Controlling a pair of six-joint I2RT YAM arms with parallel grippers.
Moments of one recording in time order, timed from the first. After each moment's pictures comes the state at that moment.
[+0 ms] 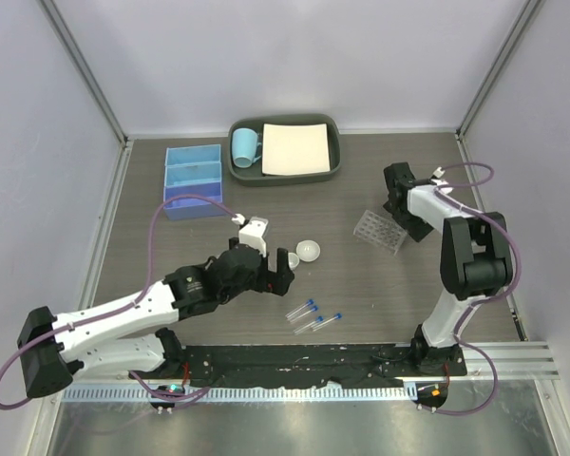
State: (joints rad) left arm -1.06 1.01 0.75 -0.33 -0.34 -0.63; right arm 0.13 1.79 1.15 -0.61 0.56 1.05
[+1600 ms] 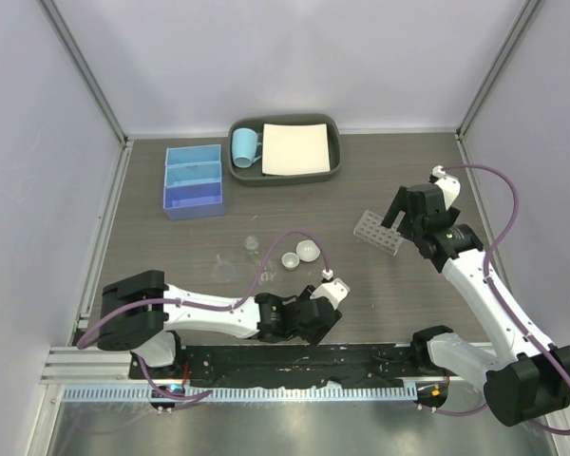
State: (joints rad) left arm -1.43 1.59 0.90 -0.22 -0.34 -0.48; right arm 0.26 1.02 0.91 -0.64 0.41 0.56
